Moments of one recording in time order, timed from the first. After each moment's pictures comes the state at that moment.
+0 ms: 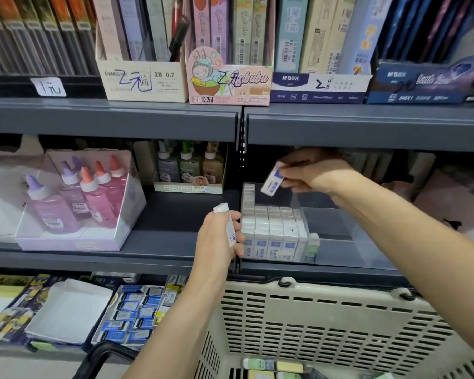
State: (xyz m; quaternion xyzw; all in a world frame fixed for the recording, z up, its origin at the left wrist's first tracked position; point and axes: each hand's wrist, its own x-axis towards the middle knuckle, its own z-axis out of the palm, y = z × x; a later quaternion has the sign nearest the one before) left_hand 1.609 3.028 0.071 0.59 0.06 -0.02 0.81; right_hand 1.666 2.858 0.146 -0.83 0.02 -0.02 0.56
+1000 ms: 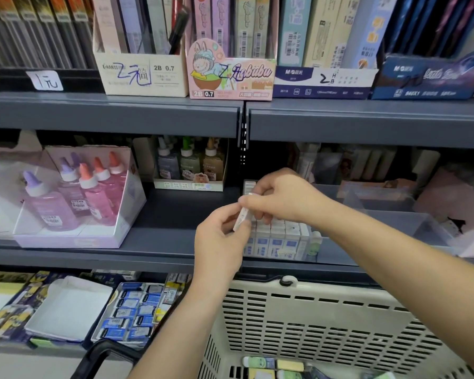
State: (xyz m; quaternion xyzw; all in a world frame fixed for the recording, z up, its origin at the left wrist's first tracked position) left_hand 1.603 3.028 0.062 0.72 -0.05 0.11 0.68; right_hand 1.642 2.900 0.128 -0.93 -0.11 0.02 0.34
